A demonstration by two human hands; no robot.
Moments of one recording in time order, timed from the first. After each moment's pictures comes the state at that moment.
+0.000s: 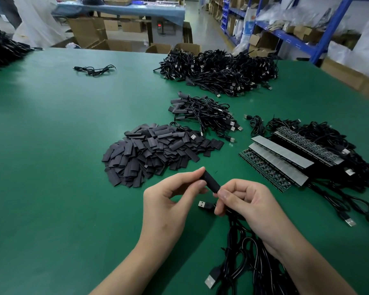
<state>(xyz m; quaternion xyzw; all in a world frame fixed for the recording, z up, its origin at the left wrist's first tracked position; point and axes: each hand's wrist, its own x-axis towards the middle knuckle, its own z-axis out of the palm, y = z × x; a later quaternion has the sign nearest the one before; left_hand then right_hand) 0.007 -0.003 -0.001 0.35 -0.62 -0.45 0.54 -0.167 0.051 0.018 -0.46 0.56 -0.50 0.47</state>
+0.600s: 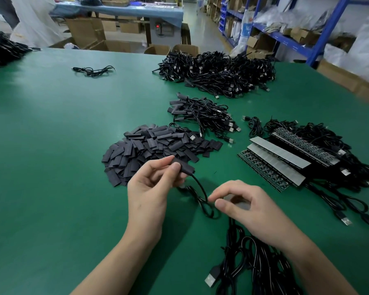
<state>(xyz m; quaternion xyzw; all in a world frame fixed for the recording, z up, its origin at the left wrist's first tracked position) 0.016 -0.023 0.004 0.33 -0.43 -0.58 0.61 -0.183 0.051 0.016 -0.61 0.61 -0.36 0.36</state>
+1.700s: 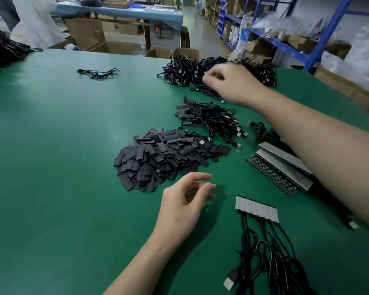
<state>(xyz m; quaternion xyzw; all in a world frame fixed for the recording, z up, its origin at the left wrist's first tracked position) 0.016 -0.024 -0.012 0.38 -0.62 -0.54 0.43 -0.179 -0.158 0.159 -0.70 0.69 -0.20 0.02</state>
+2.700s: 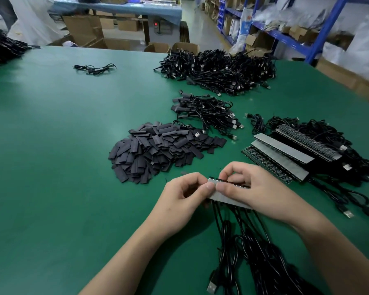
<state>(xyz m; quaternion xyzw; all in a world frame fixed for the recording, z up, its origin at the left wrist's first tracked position) 0.020 -0.022 -0.006 0.29 -0.71 -0.55 0.34 -0.176 0.034 0.047 -0.60 0.63 -0.29 0.39</state>
